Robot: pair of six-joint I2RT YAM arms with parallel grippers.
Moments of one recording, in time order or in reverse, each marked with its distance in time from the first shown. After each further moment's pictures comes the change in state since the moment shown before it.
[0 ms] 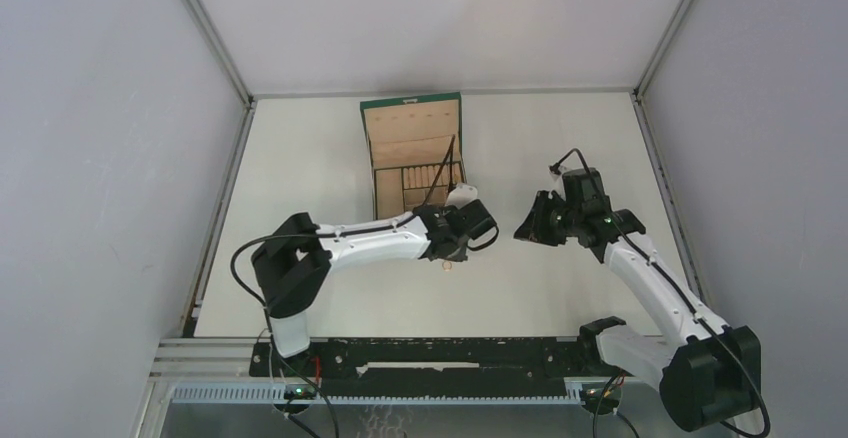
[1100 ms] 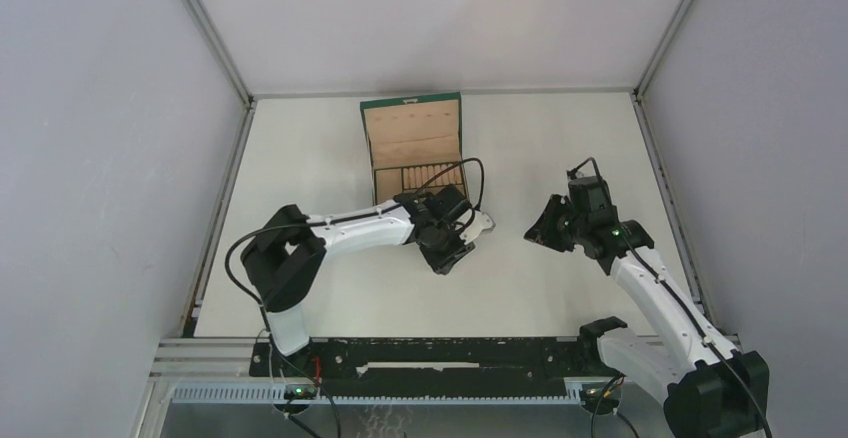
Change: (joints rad) left arm 0.146 -0.067 -0.113 0.035 0.606 0.904; right arm -0.001 -0.108 -0.035 -0.046 0.143 0.121
